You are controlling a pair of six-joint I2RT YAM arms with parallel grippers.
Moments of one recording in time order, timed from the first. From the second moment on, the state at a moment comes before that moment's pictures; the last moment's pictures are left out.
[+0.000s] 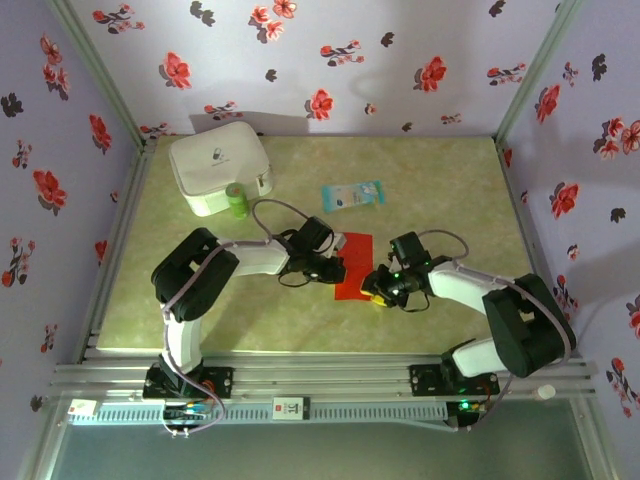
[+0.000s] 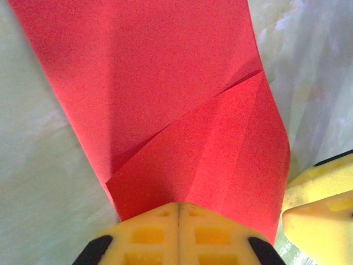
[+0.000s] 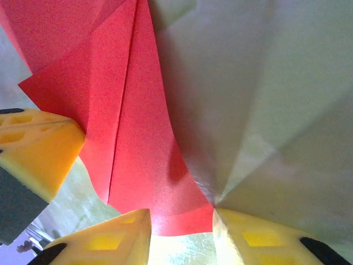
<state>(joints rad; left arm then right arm) -0.84 1.93 1.07 -0.12 0.41 -0.56 0.46 1.41 0.55 -0.30 -0.50 0.93</state>
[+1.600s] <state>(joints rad) -0.83 1.90 1.00 -0.06 0.42 -0.62 0.36 1.59 0.55 0.16 -0.53 0.98</state>
